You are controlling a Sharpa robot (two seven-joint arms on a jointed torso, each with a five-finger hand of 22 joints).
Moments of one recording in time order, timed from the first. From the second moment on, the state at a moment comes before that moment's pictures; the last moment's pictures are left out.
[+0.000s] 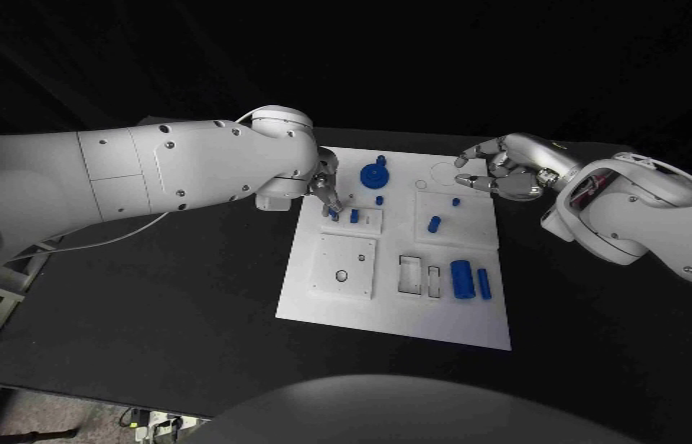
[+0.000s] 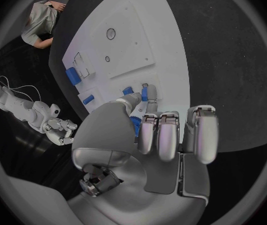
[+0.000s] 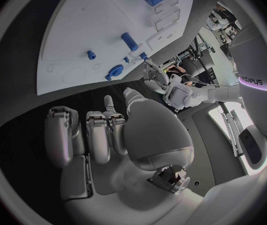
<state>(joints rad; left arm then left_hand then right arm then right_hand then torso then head) 1.43 -0.63 -0.22 1.45 -1.09 0.26 -0.69 1.16 0.04 0.37 0.15 0.36 1.01 0.05 0.28 0.88 1.47 -0.01 1.57 1.31 1.47 -0.06 1.57 1.31 0.02 1.47 0.06 1.53 1.31 1.34 -0.92 -0.23 1.52 -1.24 -0.35 0.10 1.31 0.08 0.09 0.26 0.31 0.76 0.11 0.12 0.54 1.47 0.02 1.57 1.31 1.47 -0.03 1.57 1.31 0.03 1.45 0.09 1.43 1.31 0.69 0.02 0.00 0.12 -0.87</state>
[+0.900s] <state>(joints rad) 1.41 -0.62 -0.22 1.44 -1.12 0.26 -0.69 1.12 0.03 0.38 0.15 0.32 1.01 0.05 0.28 0.89 1.47 -0.01 1.57 1.31 1.47 -0.06 1.57 1.31 0.02 1.47 0.06 1.51 1.31 1.34 -0.92 -0.23 1.52 -1.24 -0.35 0.10 1.31 0.08 0.09 0.25 0.32 0.76 0.11 0.12 0.54 1.47 0.02 1.58 1.31 1.47 -0.03 1.57 1.31 0.03 1.45 0.09 1.43 1.31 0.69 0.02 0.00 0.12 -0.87</state>
